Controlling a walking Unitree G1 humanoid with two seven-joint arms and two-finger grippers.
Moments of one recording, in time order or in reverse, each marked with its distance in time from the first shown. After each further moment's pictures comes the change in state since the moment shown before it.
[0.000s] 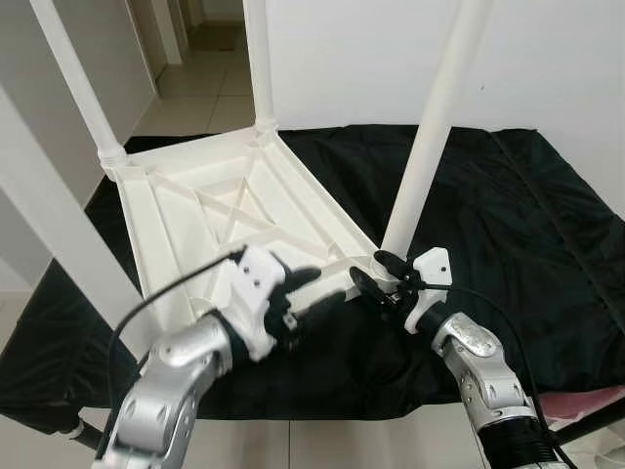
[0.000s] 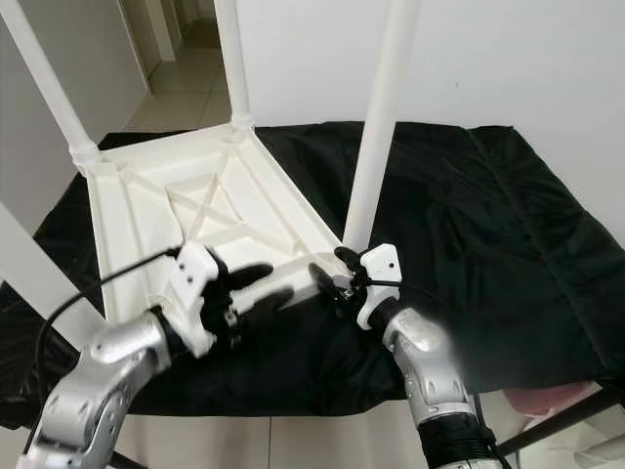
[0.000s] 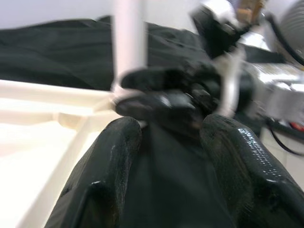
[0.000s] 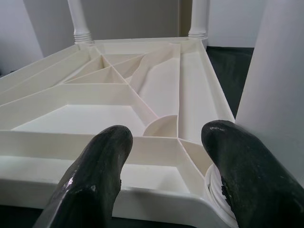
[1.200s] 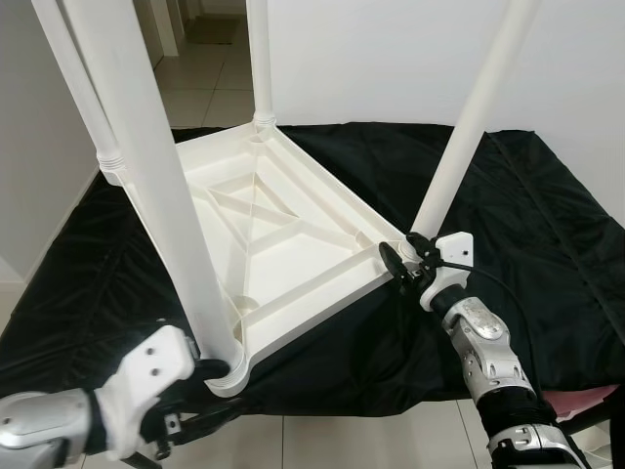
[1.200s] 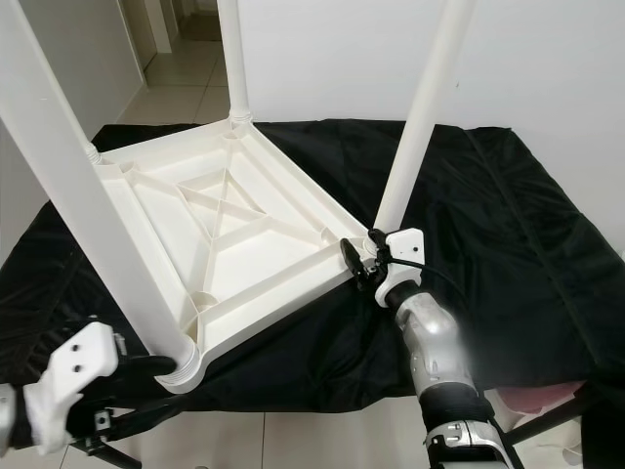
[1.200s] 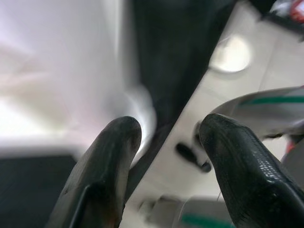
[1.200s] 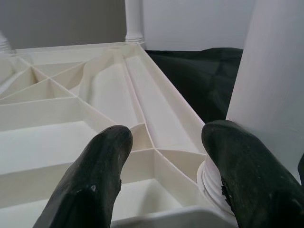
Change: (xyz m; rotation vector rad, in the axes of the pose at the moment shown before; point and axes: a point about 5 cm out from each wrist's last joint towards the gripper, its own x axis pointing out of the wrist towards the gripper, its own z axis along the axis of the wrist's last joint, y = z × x) left arm -0.128 -0.003 0.005 0.073 0.504 -0.042; right arm 0.010 -0.041 -0.003 -0.015 -0.041 -0.229
